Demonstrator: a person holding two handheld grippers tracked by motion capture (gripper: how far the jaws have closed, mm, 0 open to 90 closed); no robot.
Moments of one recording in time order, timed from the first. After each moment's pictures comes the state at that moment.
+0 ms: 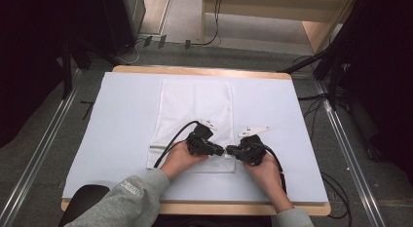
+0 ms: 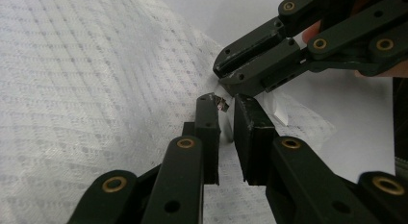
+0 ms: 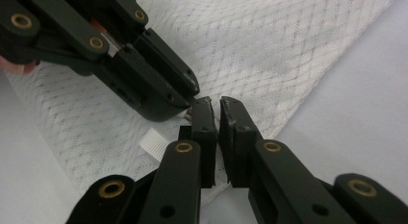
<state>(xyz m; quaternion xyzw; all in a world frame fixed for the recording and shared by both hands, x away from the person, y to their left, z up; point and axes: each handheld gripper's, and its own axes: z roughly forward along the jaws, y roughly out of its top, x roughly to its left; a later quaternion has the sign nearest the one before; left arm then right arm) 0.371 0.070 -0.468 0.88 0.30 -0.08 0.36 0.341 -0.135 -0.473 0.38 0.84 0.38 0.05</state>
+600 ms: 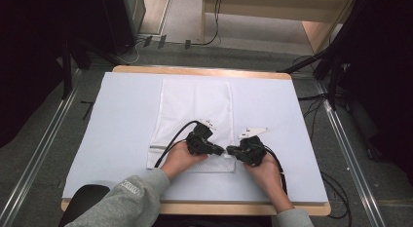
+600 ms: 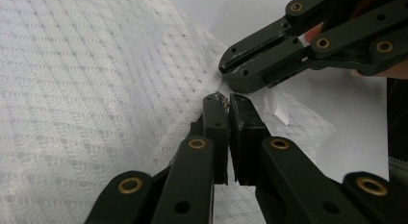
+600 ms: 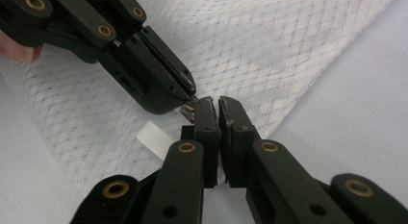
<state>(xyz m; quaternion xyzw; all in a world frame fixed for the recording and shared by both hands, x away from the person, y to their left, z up) 0.376 0.073 -0.469 0.87 0.31 -0.10 0.36 0.339 -0.135 -0.472 0.37 0.85 0.37 0.07</state>
